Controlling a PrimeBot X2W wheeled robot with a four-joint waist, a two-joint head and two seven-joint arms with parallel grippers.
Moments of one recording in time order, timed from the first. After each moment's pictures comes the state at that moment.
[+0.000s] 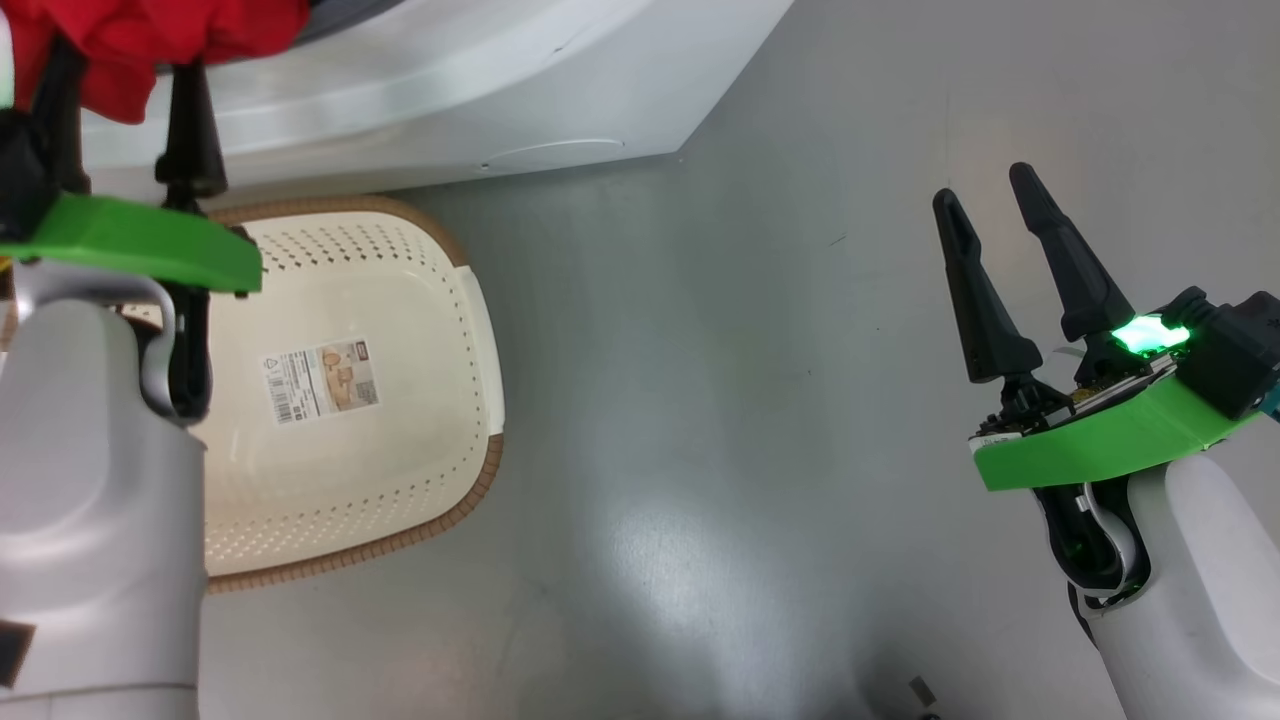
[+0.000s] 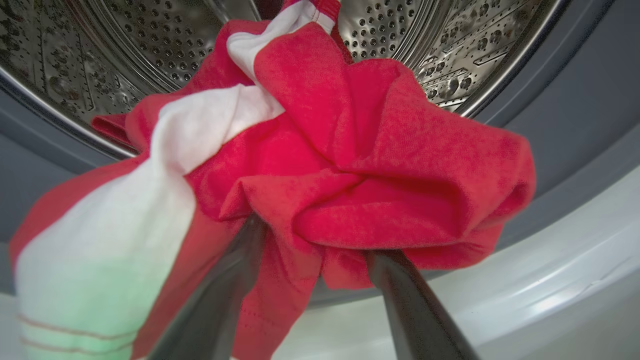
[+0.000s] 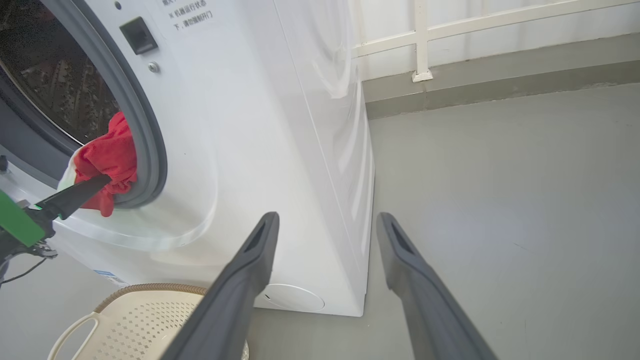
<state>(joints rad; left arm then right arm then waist) -0.86 0.11 -0.01 0.56 -0.17 -0.13 -0.26 -0.45 -0.25 0.20 0.06 0.54 0.13 -0.26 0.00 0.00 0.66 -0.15</state>
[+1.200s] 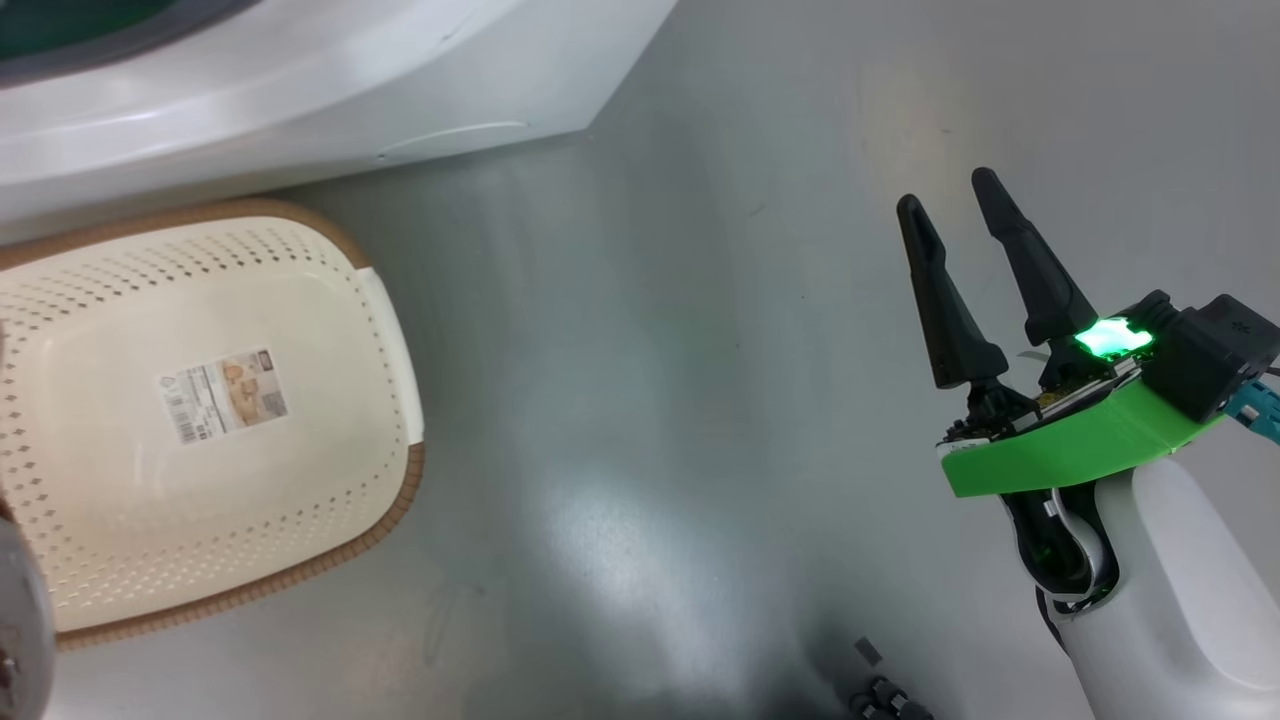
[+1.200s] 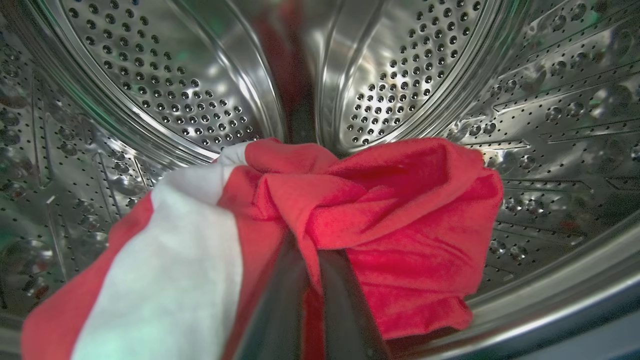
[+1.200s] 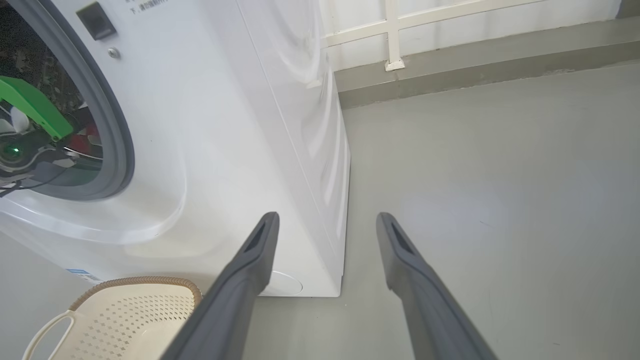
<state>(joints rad) -1.43 0.22 -0.04 1.07 -0.19 -0.10 -0.22 -0.45 -0.21 0.23 0.07 0.54 0.13 -0.26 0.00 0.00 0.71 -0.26</state>
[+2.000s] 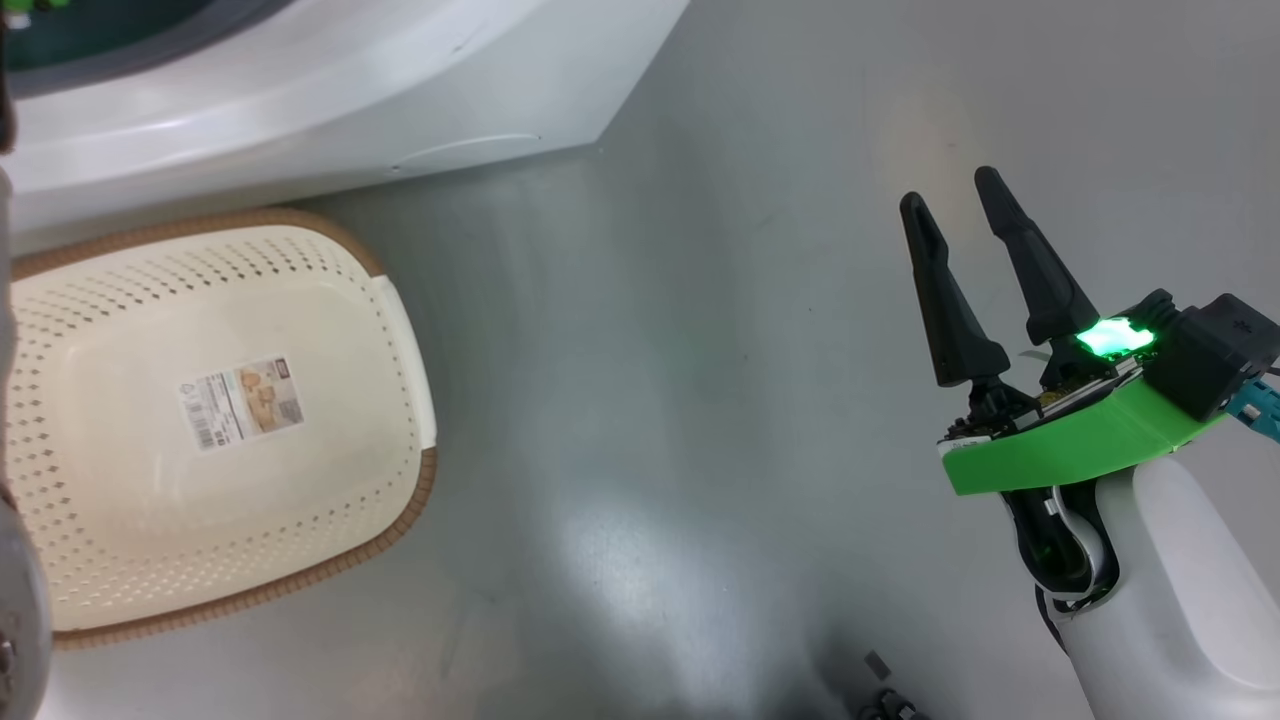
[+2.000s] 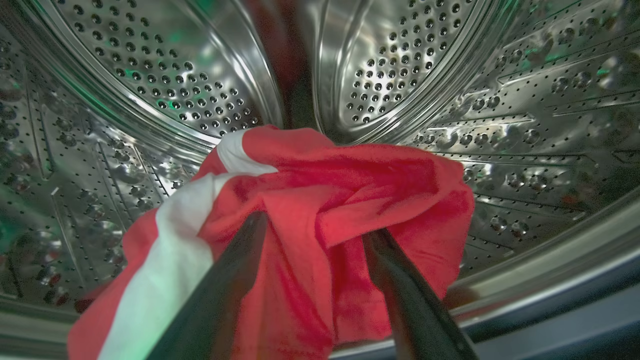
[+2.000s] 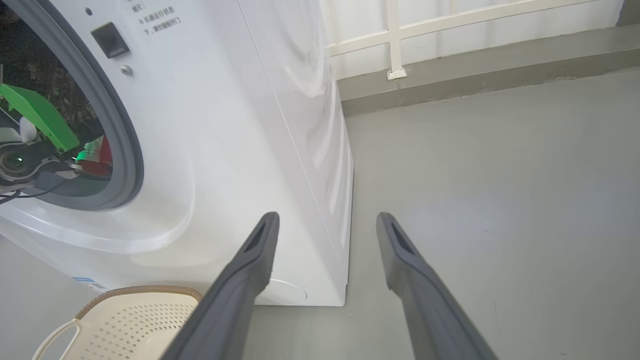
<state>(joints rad) -1.50 0.21 -0.10 1.24 -0.18 -0.10 -0.23 -0.45 -0.21 0.22 0.07 0.54 0.13 -0.26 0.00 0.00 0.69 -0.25</state>
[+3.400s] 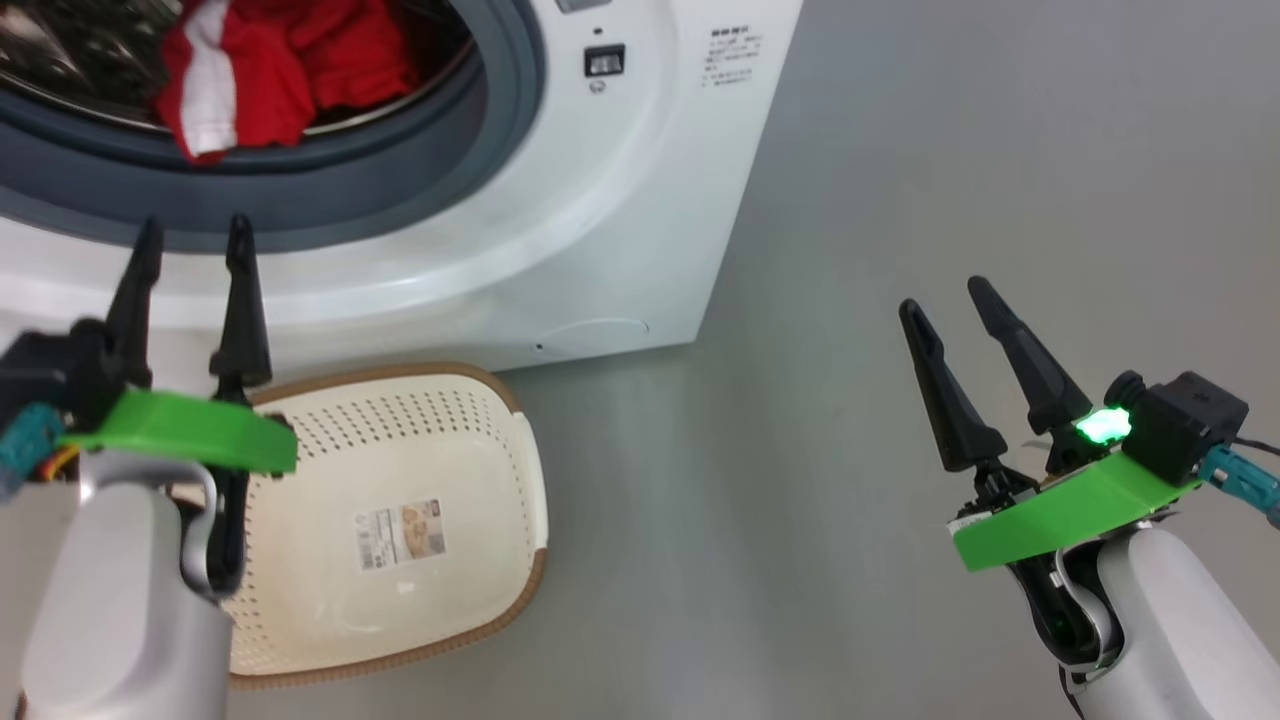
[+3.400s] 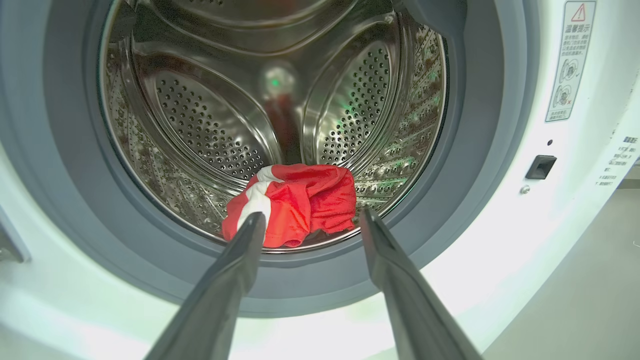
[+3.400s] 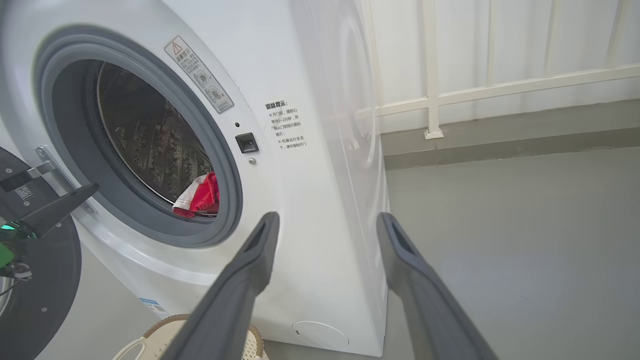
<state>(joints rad) -0.60 0.15 -0.07 0.47 -0.29 -0.11 -0.25 -0.35 -0.26 0.25 0.13 0.55 0.13 -0.26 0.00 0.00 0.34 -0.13</state>
